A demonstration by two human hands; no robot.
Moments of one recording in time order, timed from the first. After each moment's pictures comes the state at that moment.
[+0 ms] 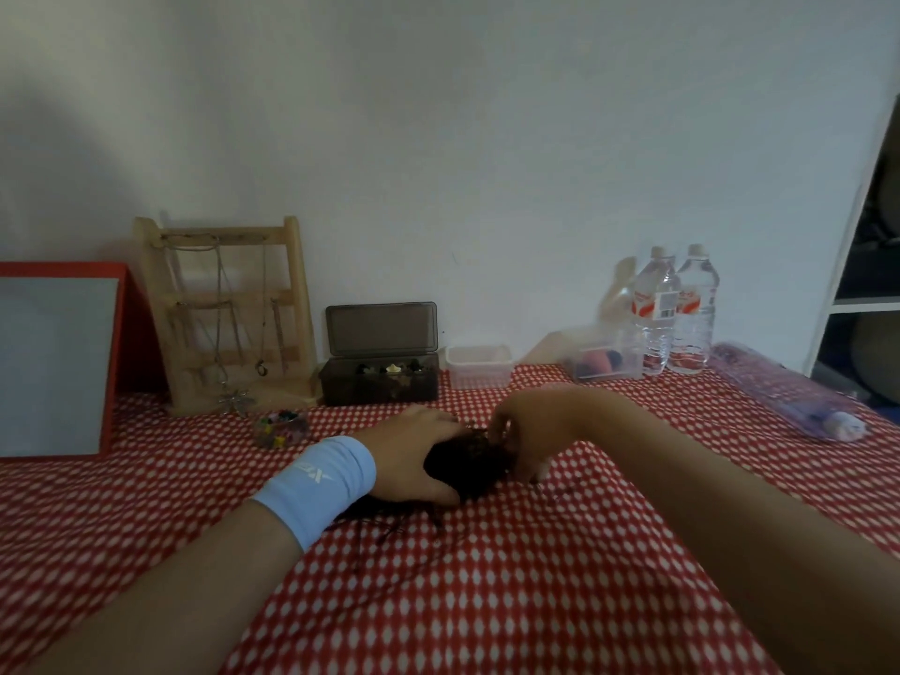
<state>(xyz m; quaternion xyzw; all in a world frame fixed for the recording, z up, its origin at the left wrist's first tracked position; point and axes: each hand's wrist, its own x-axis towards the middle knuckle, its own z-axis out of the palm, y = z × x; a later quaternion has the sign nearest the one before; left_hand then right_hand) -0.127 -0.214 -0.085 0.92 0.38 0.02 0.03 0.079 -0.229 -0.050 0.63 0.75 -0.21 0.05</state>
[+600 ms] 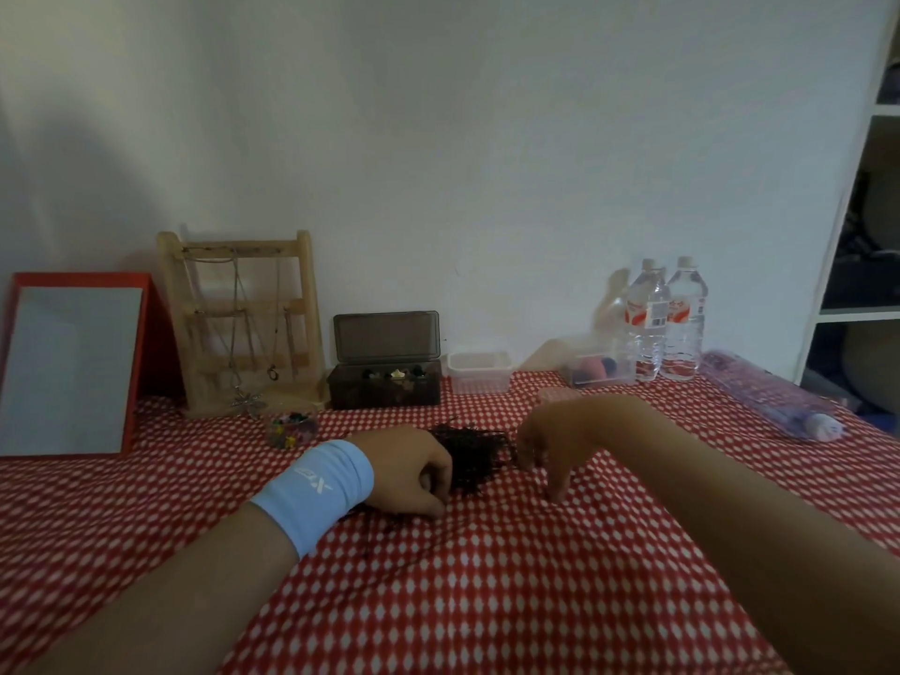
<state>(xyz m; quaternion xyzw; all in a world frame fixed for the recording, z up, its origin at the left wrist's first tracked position) -0.137 -0.247 -0.074 0.91 0.40 -0.04 0.08 0.095 -0.253 -0.048 0.60 0.78 -0.07 0.17</state>
